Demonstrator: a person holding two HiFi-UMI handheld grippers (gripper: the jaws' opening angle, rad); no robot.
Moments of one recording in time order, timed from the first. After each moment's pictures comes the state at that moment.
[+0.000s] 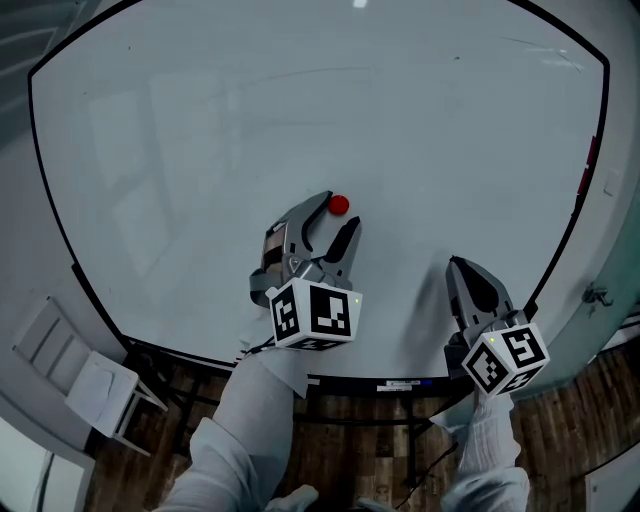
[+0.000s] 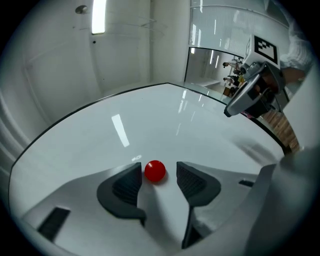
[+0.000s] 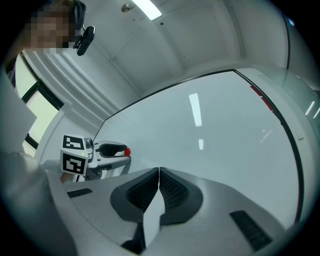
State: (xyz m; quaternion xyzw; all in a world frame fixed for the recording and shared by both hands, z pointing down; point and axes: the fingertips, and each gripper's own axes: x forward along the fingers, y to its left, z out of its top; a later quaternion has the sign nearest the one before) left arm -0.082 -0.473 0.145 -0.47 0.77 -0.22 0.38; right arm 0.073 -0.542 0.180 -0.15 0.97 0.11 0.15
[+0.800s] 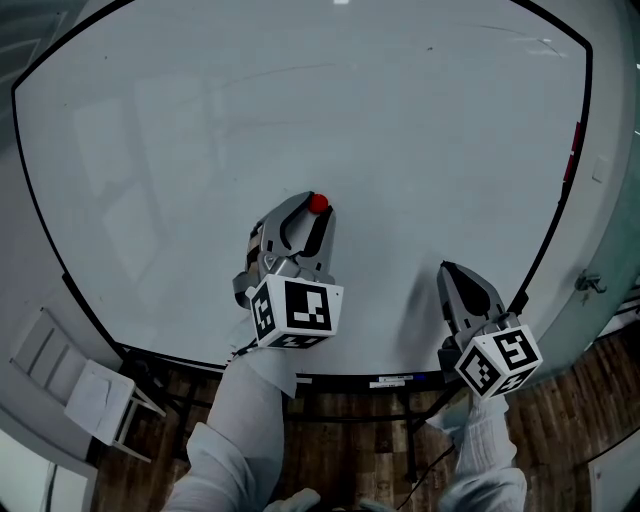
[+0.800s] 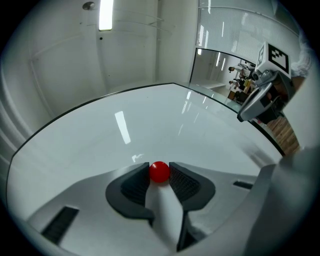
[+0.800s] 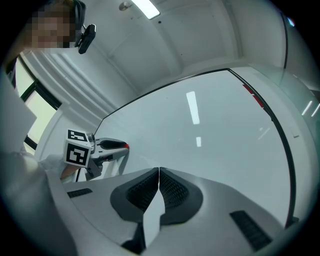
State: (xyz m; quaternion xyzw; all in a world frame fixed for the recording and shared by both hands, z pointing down) left arm -0.081 -0.472 0.138 -0.47 0.78 -0.19 0.36; right arm 0.091 -0.549 0.194 -0.16 0.97 0.10 0.14
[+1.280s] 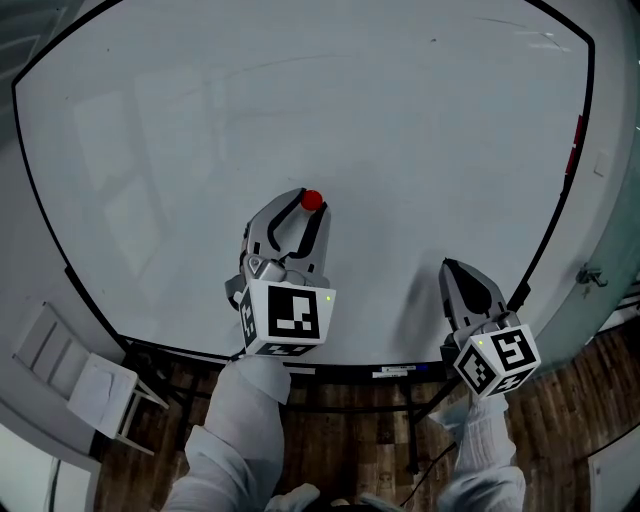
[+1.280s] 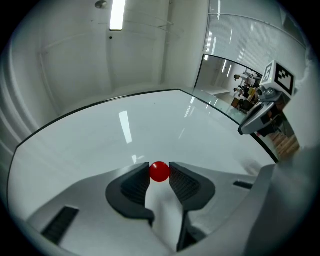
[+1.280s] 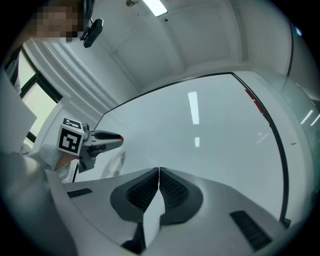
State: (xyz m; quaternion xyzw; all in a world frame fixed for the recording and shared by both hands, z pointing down) left arm -0.073 -0.440 0.135 -0.49 0.79 -0.15 0.35; right arm 0.093 -0.541 0.202 -0.18 0.97 0.13 0.12
